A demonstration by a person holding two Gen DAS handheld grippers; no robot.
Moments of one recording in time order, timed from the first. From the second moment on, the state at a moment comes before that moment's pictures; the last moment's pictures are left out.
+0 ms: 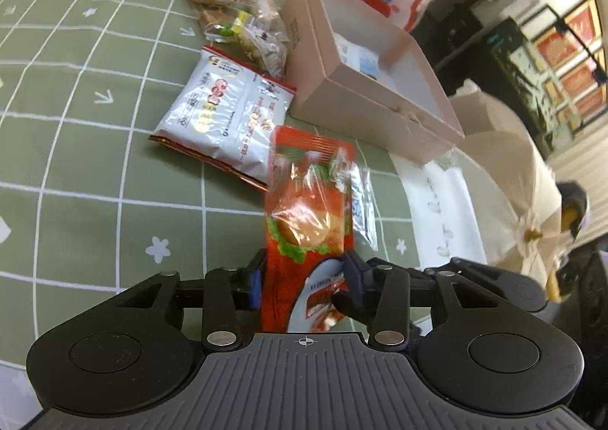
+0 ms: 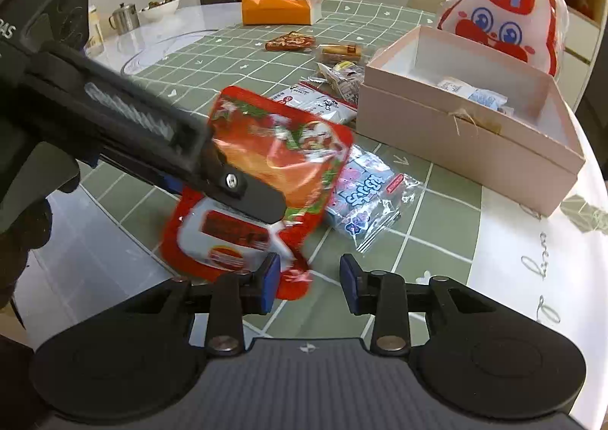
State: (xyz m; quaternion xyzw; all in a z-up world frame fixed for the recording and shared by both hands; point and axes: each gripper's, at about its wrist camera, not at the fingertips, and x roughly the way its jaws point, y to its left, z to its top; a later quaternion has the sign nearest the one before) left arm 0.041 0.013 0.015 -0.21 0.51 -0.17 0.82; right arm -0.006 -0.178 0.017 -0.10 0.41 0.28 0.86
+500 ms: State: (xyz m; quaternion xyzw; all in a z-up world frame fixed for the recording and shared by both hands) left arm 0.020 0.037 0.042 -0.18 0.50 -0.14 0.84; right arm 0.018 -0.219 0.041 -0.04 0.40 0.19 0.89
